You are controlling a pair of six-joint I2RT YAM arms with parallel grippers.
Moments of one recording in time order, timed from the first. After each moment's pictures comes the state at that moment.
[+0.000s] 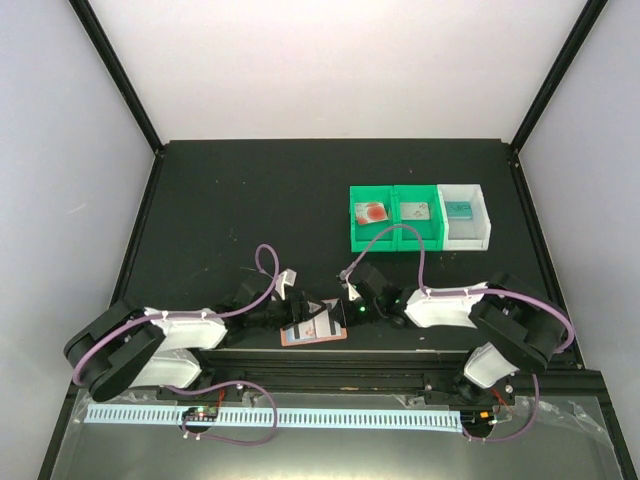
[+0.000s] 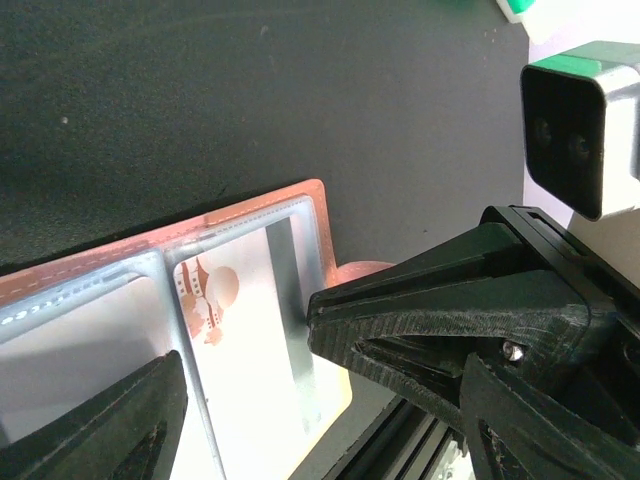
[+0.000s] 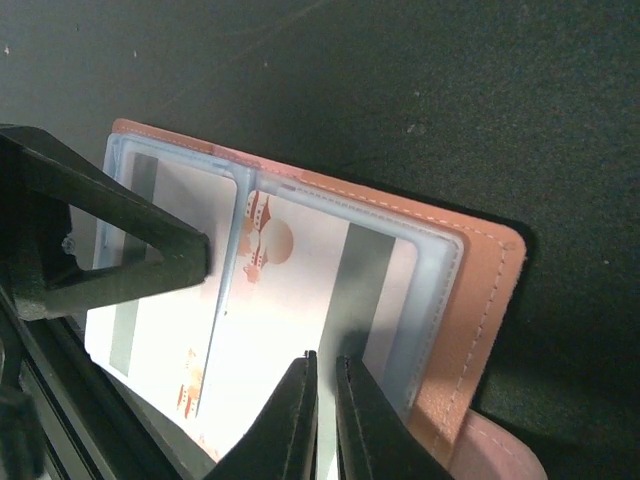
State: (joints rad) left arm -0.76 1.30 0.21 0.49 0.41 -1.09; right arm 0.93 1.54 0.55 0.11 -0.29 0.72
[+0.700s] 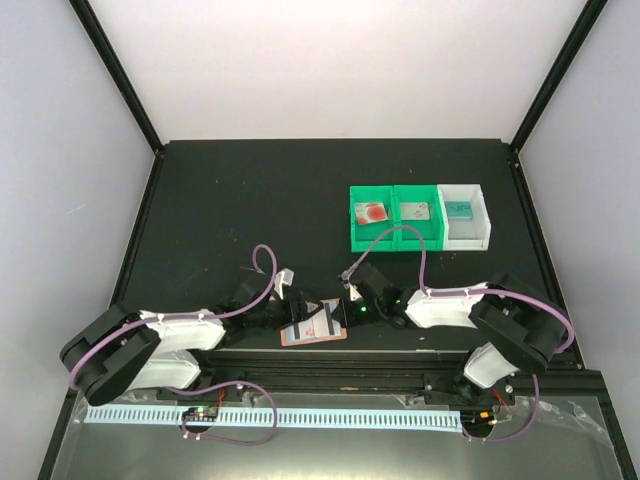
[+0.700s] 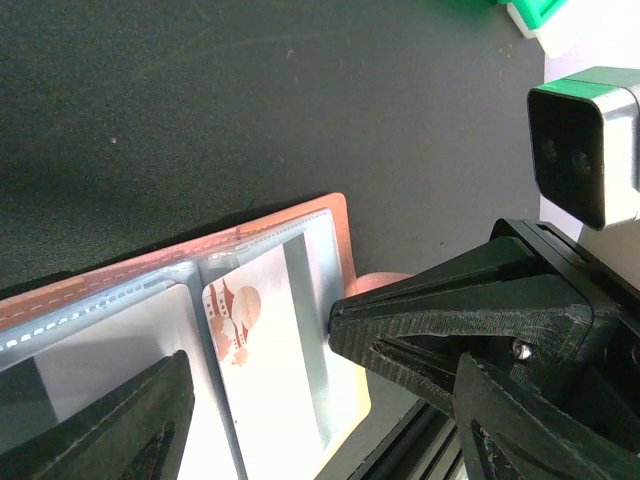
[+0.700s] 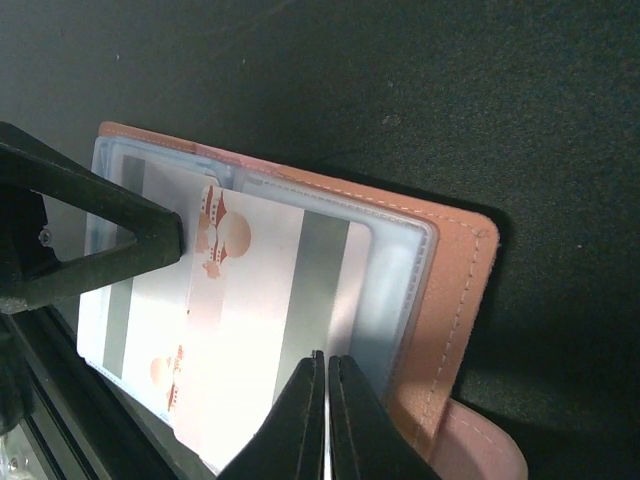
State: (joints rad) left arm -0.76 1.24 0.21 0.42 0.36 -1.07; right arm 0.93 1.54 0.55 0.10 -0.28 0.74
